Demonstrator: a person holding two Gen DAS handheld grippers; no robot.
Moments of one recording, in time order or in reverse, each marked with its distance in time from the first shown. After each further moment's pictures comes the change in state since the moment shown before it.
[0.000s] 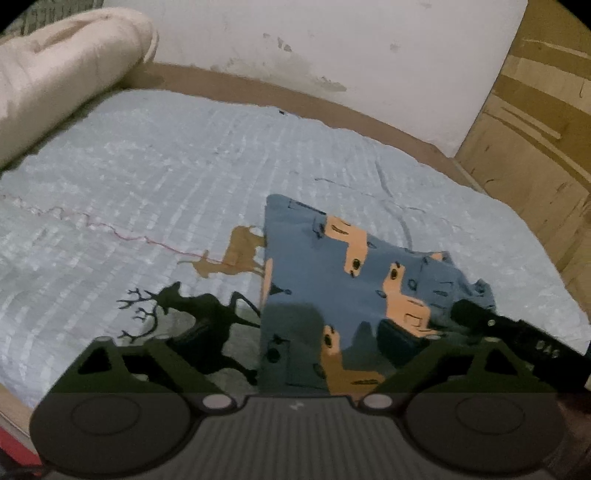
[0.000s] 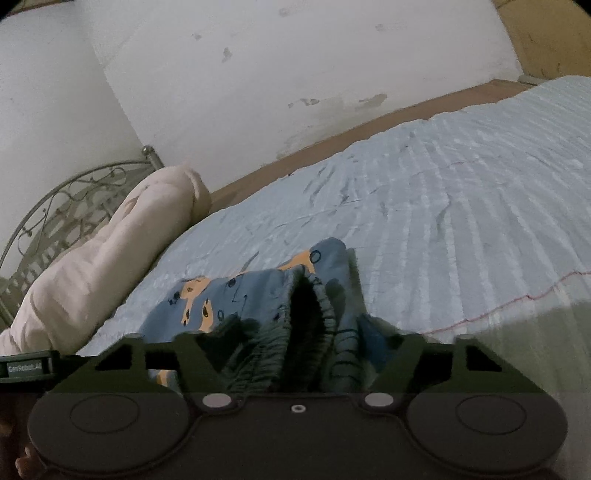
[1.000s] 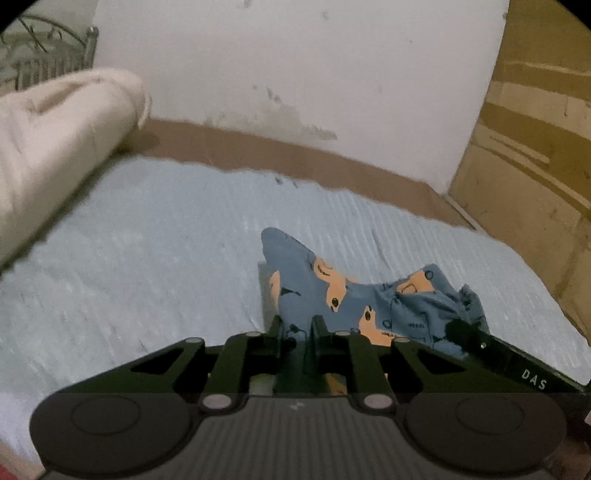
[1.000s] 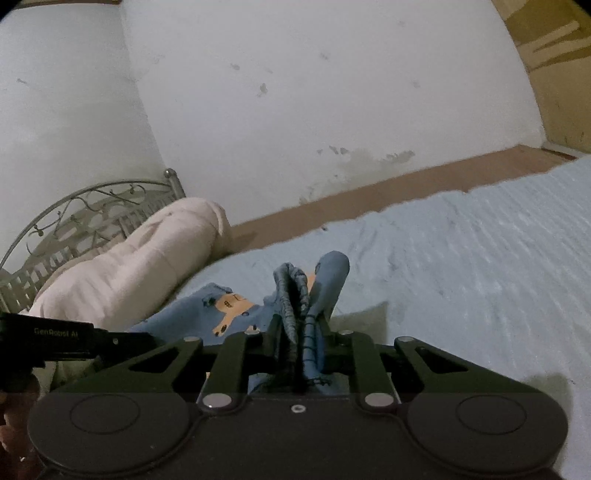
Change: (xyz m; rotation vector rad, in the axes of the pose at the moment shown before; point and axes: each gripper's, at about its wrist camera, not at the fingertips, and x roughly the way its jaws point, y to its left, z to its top) left arm -0.038 0.000 0.062 0.075 -0.174 0.031; right arm 0.002 0.072 0.024 -0.127 -0.157 0.018
